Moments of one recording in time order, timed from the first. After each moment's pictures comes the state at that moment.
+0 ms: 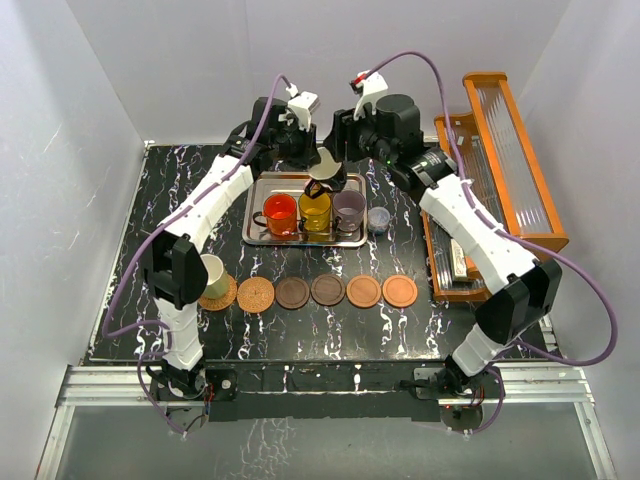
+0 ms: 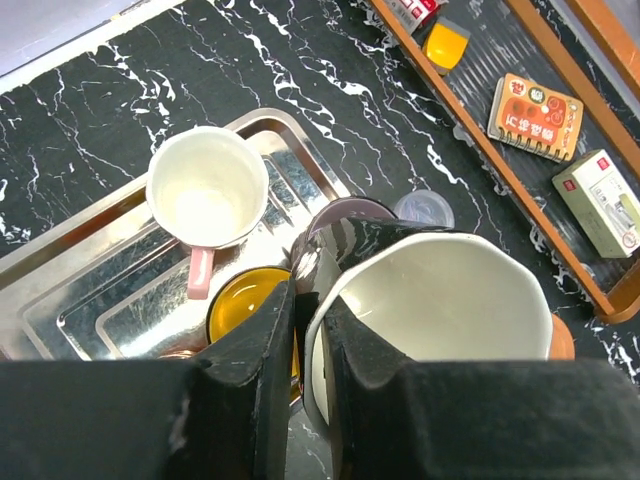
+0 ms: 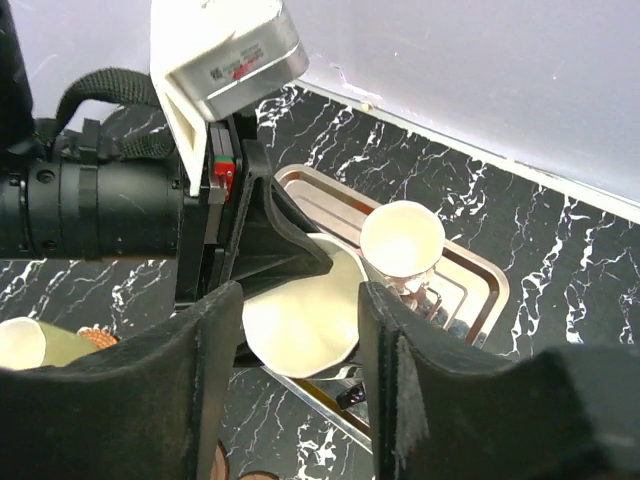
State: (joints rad) left arm -0.47 1.95 1.93 -0.52 0.31 -0.08; right arm 0.53 1.64 1.75 -0.37 -0.08 0.13
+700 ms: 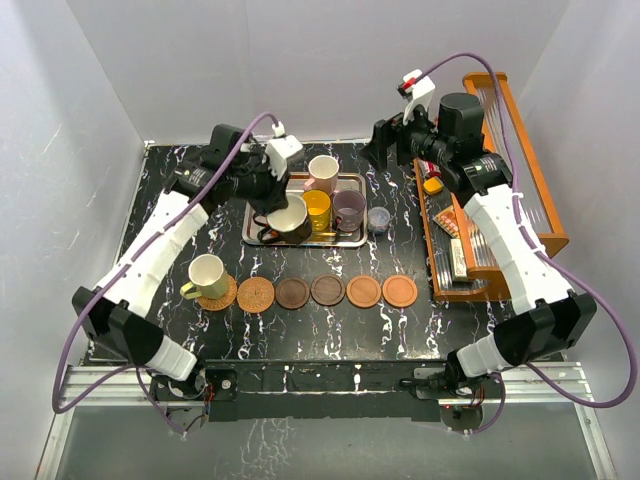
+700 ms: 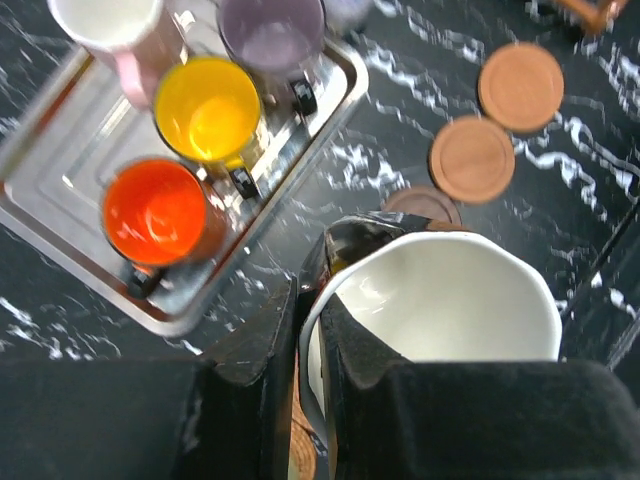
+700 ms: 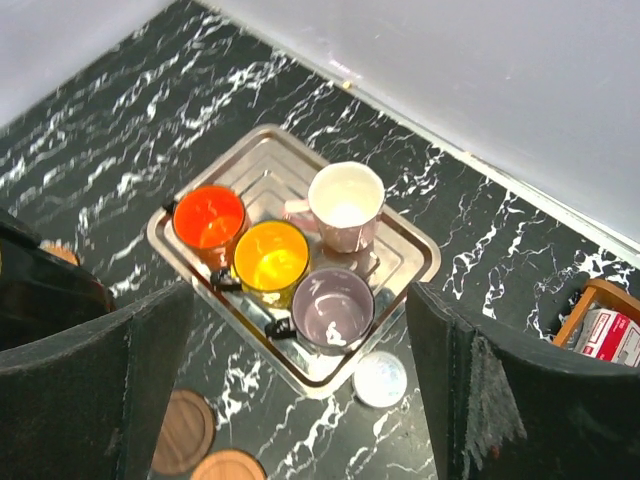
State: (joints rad) left arm -0.47 1.52 1.68 -0.88 0.41 0.32; right arm 0.27 1.47 1.65 -0.44 -0.40 -0.04
